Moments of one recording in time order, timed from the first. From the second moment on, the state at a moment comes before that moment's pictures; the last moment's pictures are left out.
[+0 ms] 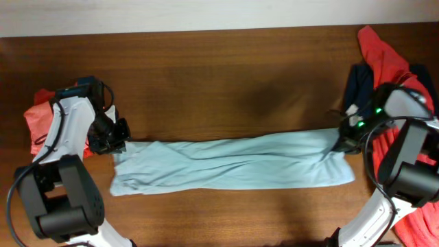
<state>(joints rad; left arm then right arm) 0.18 1.86 1.39 -1.21 0.08 -0.15 -0.43 2.08 1.45 -1.30 -0.30 -0.15</state>
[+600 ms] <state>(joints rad) 0.18 1.85 1.39 -1.22 0.08 -0.15 -0.14 2.08 1.64 -1.57 -0.21 -0.03</state>
